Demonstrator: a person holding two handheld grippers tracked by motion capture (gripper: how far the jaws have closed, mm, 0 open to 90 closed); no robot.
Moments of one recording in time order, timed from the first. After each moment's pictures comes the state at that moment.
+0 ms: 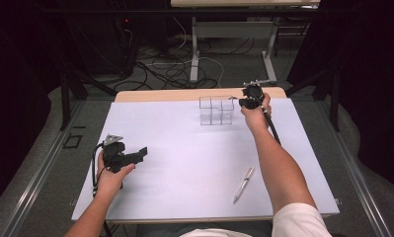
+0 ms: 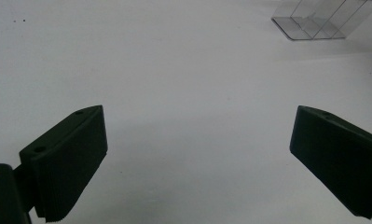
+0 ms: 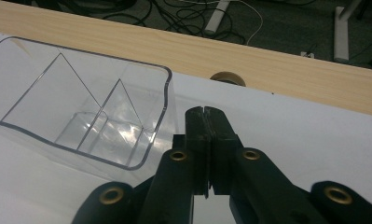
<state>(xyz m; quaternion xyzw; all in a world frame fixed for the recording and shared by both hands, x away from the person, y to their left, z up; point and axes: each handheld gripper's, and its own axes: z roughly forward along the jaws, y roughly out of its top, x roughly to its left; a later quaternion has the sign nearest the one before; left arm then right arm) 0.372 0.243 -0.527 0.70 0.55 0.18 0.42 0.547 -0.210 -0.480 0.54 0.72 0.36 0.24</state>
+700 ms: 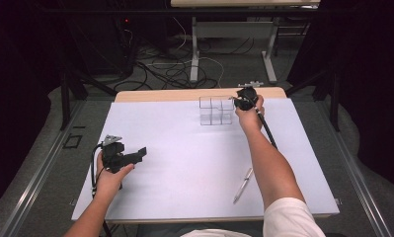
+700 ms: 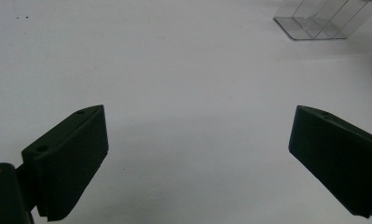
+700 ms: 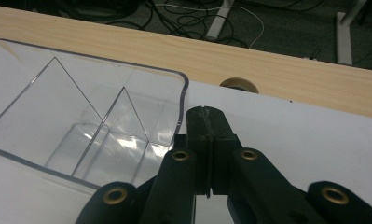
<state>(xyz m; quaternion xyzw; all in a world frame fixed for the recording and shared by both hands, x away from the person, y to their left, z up) 0.371 0.244 -0.528 0.69 0.56 0.17 0.42 0.558 -0.195 -0.498 0.54 0.71 0.37 0.25</state>
